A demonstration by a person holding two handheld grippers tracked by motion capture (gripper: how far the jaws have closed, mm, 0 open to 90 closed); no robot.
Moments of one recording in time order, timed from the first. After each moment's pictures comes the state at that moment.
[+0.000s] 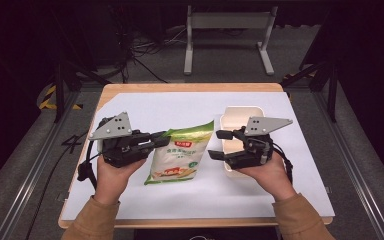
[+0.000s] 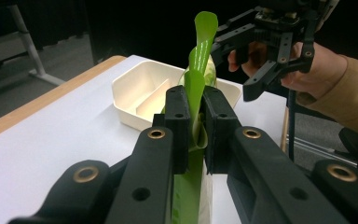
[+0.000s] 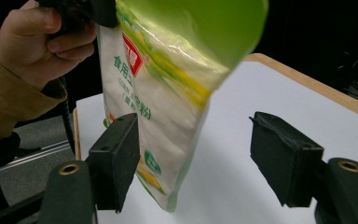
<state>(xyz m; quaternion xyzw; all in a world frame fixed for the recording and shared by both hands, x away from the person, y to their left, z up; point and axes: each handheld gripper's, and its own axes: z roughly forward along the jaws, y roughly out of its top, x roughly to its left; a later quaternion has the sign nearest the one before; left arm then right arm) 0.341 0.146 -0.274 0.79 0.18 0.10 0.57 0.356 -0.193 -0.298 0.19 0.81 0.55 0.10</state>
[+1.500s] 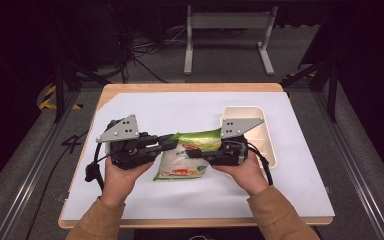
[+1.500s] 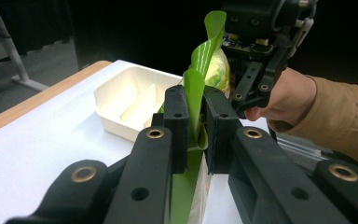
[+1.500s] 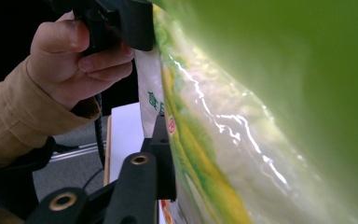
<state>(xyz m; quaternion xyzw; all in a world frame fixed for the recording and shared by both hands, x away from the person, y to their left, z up) 0.338 0.134 -0.280 0.79 0.17 0.08 0.59 0.366 -0.148 -0.311 0.12 0.81 0.57 0.05</state>
